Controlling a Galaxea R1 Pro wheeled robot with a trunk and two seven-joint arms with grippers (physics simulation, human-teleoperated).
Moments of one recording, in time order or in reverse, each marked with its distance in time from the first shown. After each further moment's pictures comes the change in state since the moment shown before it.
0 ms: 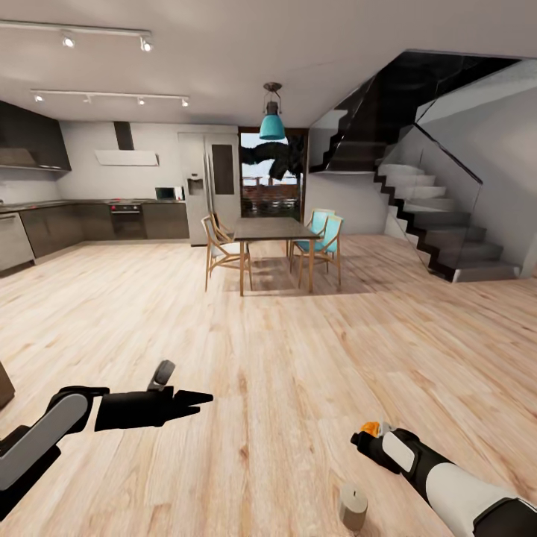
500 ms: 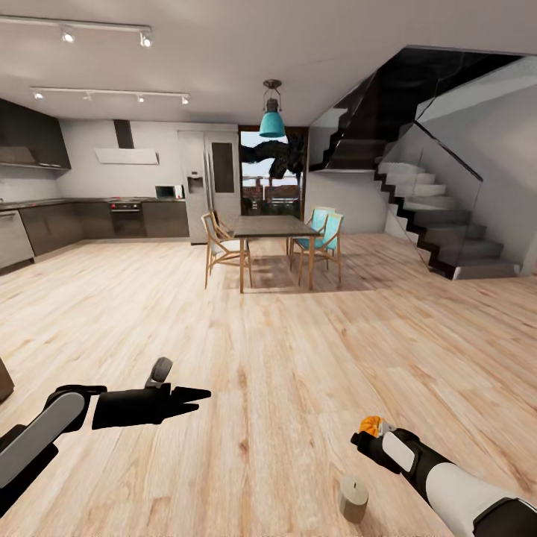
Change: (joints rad) left arm 0.000 0.006 0.013 -0.001 0.026 0.000 -0.001; right arm -0.001 0.000 0.001 0.000 0.000 -0.001 -0.001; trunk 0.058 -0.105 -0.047
